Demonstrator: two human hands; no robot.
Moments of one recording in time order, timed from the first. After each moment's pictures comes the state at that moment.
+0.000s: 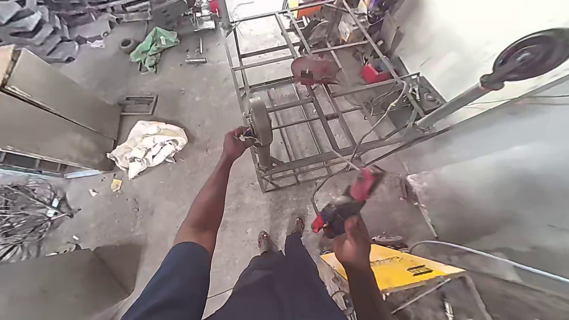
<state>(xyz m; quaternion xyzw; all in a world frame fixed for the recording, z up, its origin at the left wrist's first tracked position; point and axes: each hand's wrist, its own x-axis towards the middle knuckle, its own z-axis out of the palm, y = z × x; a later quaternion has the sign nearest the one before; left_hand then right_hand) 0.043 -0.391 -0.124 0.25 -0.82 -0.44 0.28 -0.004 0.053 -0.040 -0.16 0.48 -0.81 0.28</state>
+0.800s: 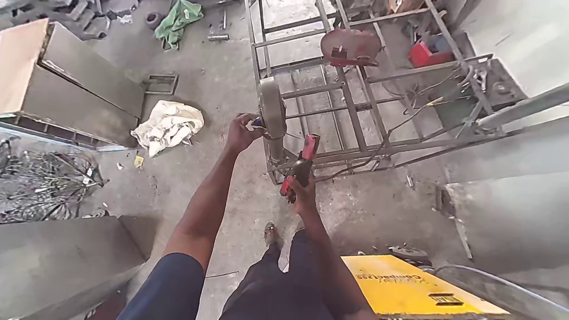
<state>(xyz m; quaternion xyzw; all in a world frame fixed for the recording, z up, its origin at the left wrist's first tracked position) 0.046 -0.386 -0.116 0.29 -0.83 -0.39 0.27 -0.027 -0.113 -0.164 -0.08 0.52 -0.74 0.42</state>
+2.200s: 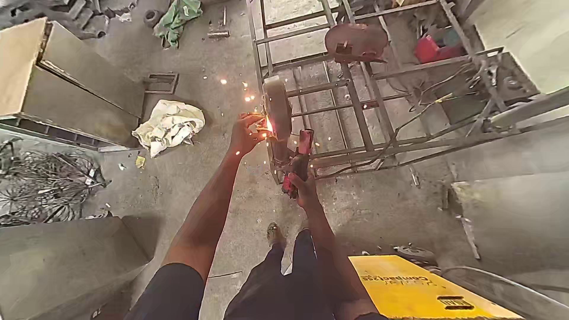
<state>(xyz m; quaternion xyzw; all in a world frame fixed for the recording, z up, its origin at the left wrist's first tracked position) 0.046 -0.382 -0.116 0.27 -0.86 -0.32 0.29 -0.042 -0.137 -0.184 -0.11 0.51 -0.70 0.48</state>
